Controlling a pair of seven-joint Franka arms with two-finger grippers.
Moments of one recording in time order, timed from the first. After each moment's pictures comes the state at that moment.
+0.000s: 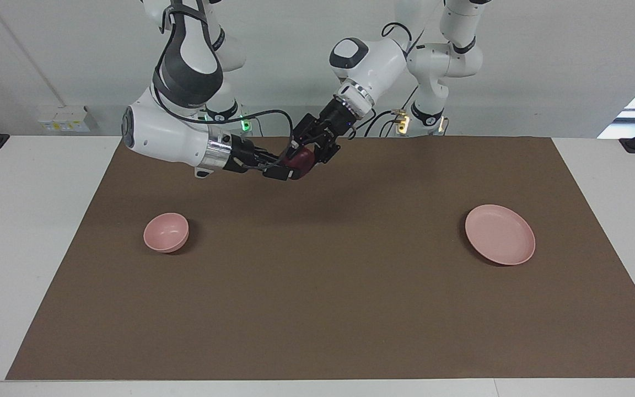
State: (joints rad) left arm -0.09 0.09 -0.87 -2.01 -1.32 3.17 -0.07; right arm 0.23 0.18 -0.09 -1.72 0.91 1.65 0.76
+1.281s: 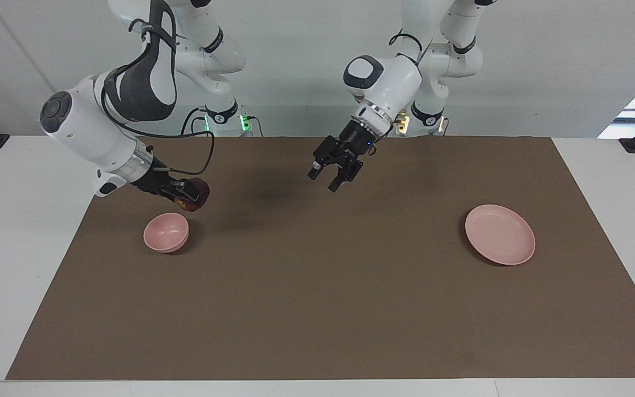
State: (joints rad) left arm -0.09 0.08 -0.73 -2.10 -1.32 3.14 0.08; right arm 0.03 0.19 -0.11 -1.71 0.23 1.77 0.10
